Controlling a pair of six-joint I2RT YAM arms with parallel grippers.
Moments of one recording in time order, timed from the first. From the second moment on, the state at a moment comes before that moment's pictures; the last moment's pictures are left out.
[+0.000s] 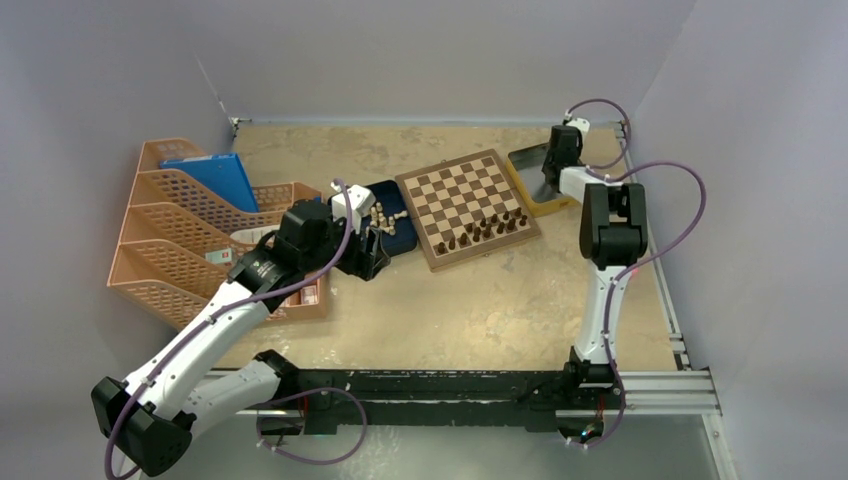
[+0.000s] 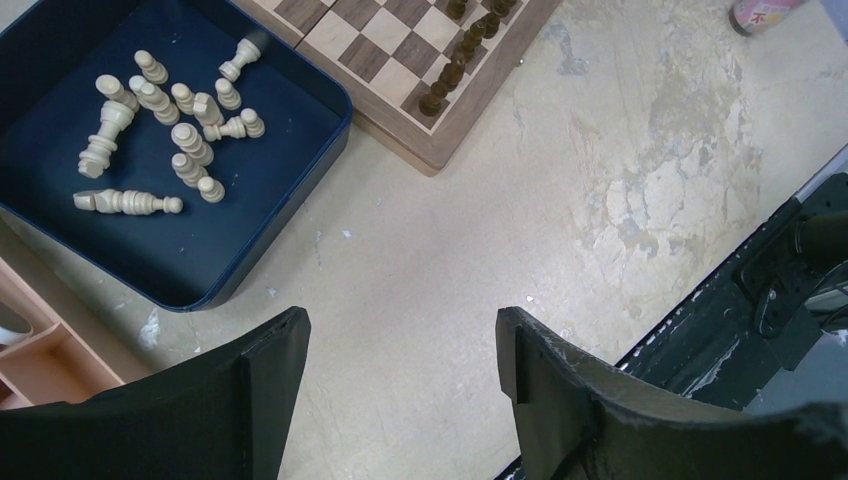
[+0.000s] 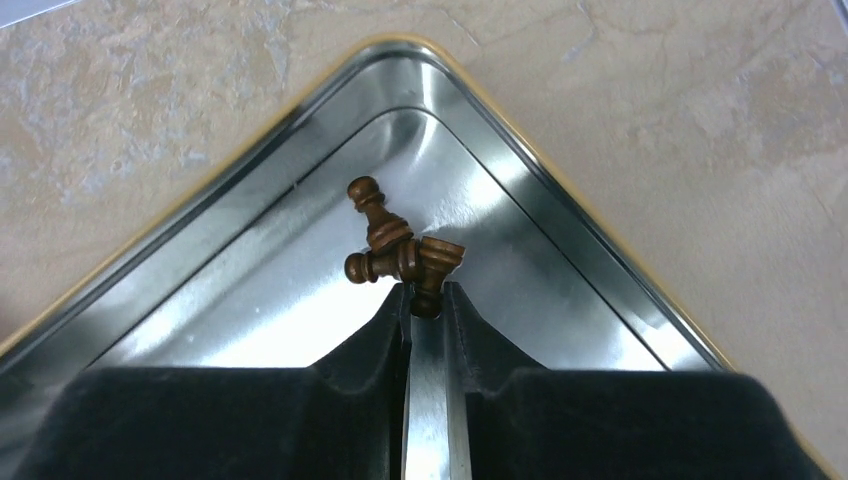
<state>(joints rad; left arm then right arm) -0.57 0.95 0.90 -0.52 0.18 -0.17 0.00 2.27 1.58 0.08 0.33 0.23</state>
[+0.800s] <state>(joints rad) -0.57 0.92 0.90 -0.51 0.21 -0.17 0.01 1.94 1.34 -0.01 0.20 0.31</state>
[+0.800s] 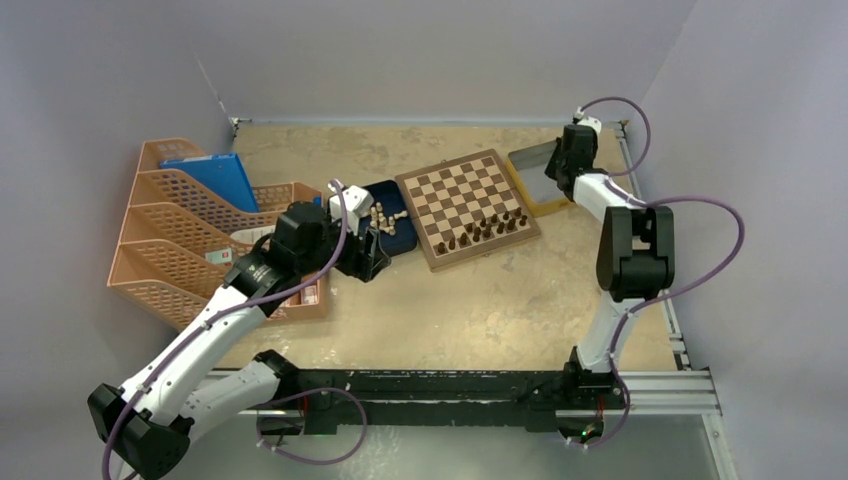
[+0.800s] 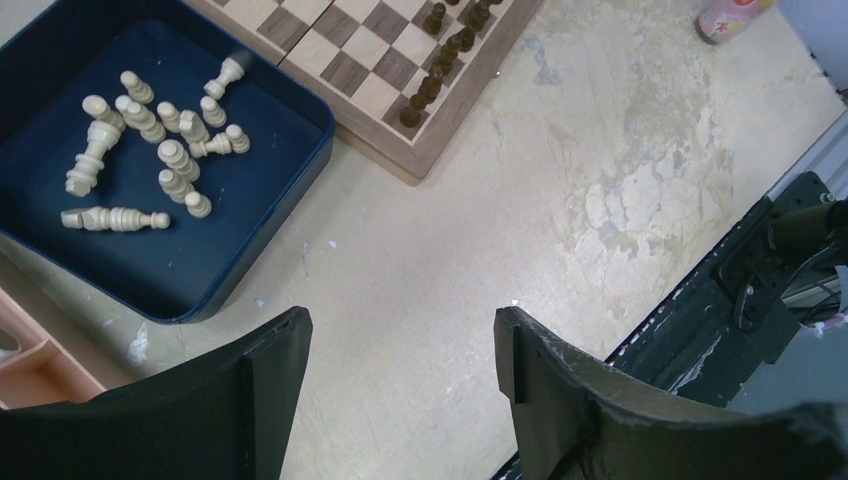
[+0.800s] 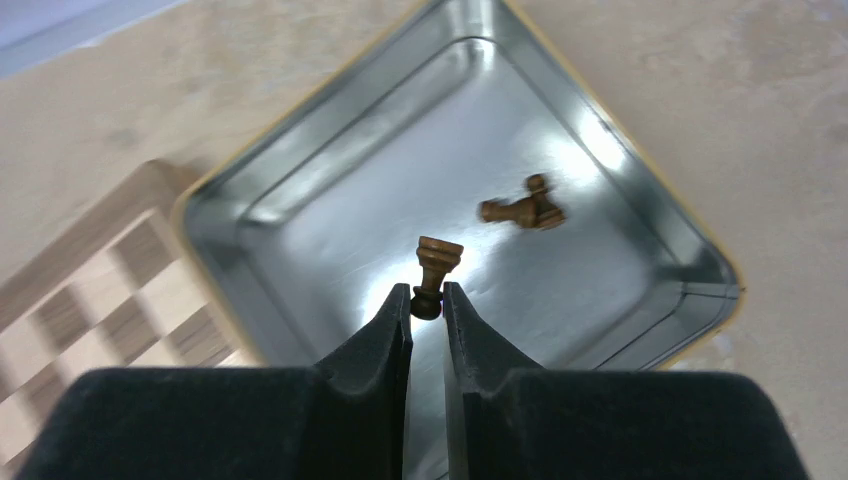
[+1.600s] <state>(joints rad) -0.57 0.97 0.85 -0.19 0.79 0.35 0.41 1.32 0.98 0.07 -0.48 0.38</state>
